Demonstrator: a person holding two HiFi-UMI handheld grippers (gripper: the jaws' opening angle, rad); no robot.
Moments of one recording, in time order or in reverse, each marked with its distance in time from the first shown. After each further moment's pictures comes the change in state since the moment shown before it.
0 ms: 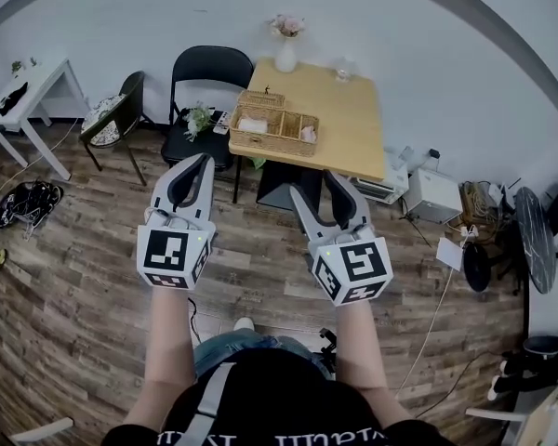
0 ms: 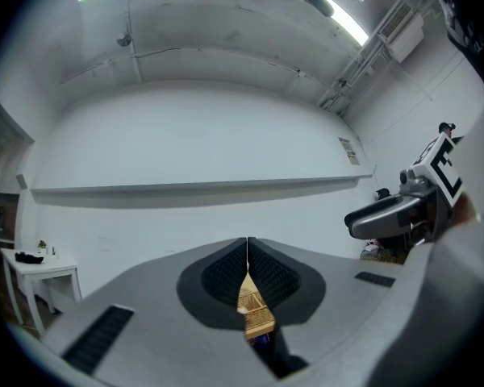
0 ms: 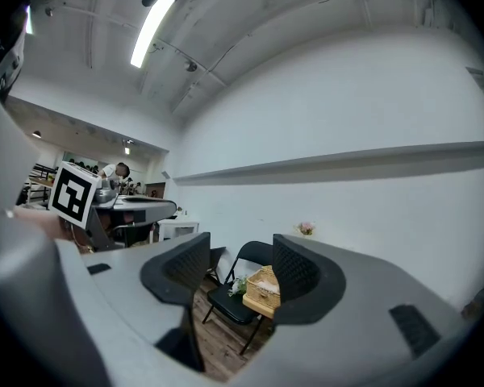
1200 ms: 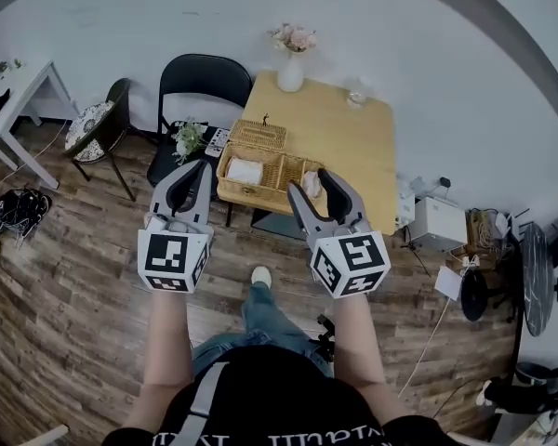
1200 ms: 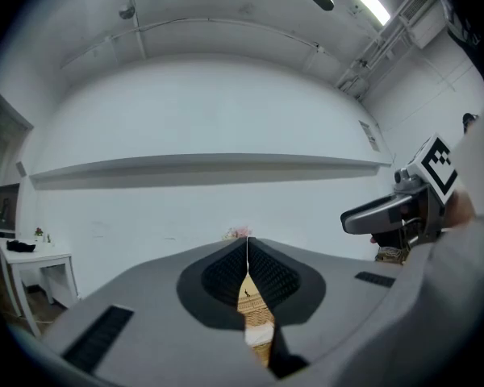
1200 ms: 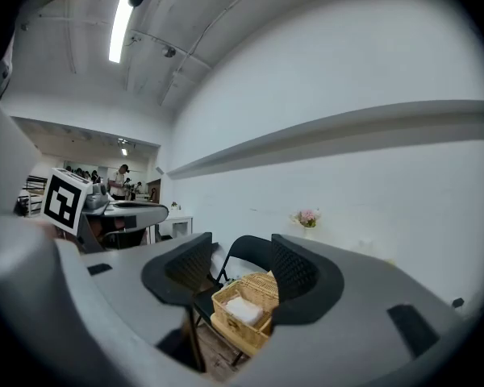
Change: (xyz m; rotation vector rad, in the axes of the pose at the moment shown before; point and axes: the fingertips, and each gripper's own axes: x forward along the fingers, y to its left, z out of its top) left arm 0.234 0.088 -0.088 -0.038 0.087 0.053; right arm 0.234 -0.152 -0.039 0.066 0.074 0.052
